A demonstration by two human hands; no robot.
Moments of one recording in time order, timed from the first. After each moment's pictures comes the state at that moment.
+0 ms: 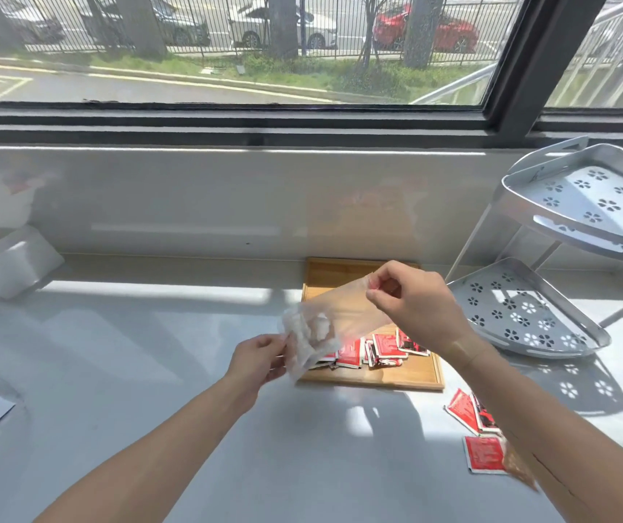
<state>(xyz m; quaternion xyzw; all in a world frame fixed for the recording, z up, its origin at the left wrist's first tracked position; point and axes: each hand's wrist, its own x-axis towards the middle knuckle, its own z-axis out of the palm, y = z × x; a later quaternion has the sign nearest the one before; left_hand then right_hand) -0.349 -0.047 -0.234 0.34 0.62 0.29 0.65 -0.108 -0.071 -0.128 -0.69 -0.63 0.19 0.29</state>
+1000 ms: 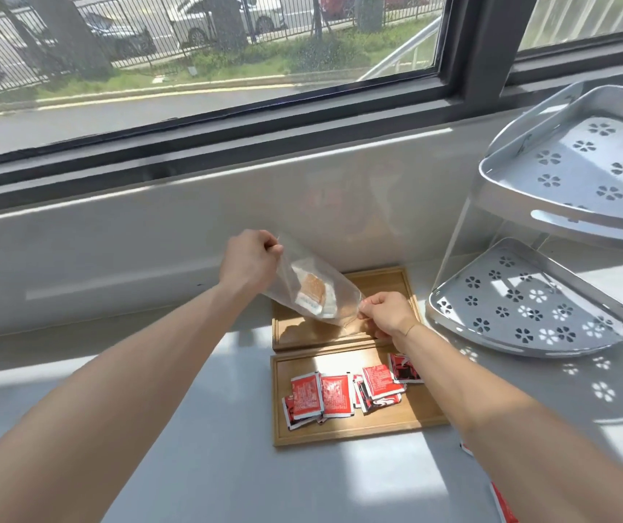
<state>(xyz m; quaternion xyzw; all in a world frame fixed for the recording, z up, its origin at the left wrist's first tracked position) -0.233 0.151 -0.168 0.75 0.62 0.15 0.20 -0.048 0.050 -0.289 -0.75 -0.24 0.49 0.37</state>
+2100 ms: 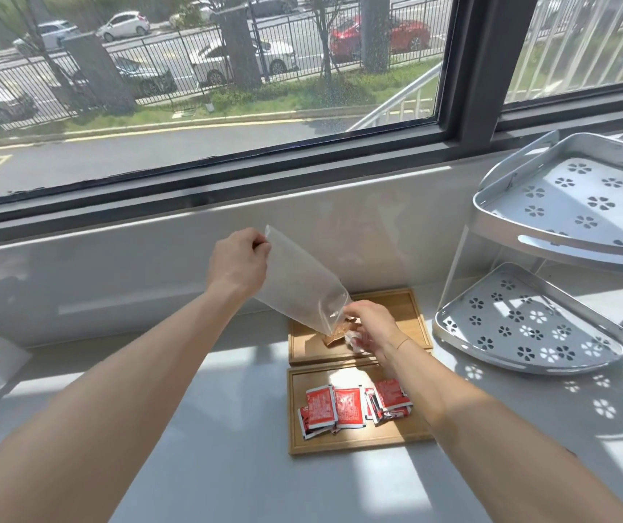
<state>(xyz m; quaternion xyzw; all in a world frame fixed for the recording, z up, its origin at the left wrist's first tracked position) -0.267 0.140 -0.113 0.74 0.62 0.23 0.15 -0.091 0.053 -0.249 -0.63 -0.16 0.58 0.49</state>
